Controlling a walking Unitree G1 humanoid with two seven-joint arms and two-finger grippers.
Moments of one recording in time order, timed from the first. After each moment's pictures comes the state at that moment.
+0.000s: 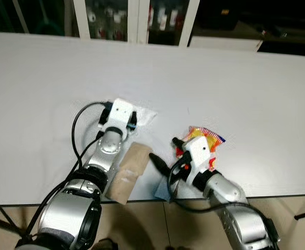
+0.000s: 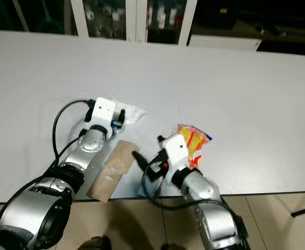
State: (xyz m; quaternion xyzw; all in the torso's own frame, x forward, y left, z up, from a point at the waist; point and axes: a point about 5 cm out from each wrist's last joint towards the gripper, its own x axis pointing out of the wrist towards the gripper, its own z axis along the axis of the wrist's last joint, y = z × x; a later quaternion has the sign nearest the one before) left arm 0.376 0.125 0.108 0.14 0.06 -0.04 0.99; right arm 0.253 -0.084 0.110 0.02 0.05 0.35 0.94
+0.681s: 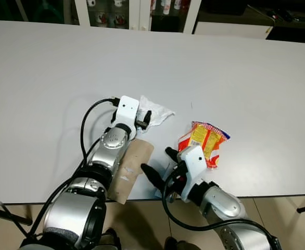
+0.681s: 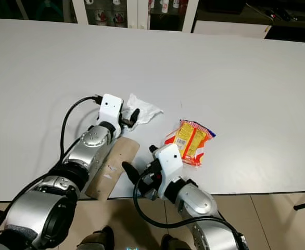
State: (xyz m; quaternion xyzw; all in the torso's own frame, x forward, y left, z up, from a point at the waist) left arm 0.377 0.102 0.114 0.10 0.07 -0.15 0.98; right arm 0.225 -0.069 0.116 0.05 0.08 0.36 0.93
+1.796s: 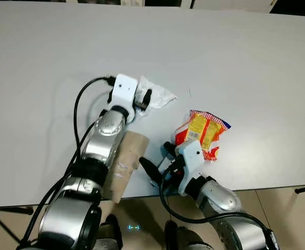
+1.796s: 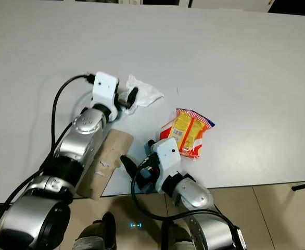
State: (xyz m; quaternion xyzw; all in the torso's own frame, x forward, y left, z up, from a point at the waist) left arm 0.384 0.109 0.171 0.10 -0.03 -0.14 0.98; right arm 0.235 -0.065 0.121 0.05 0.07 0.35 0.93
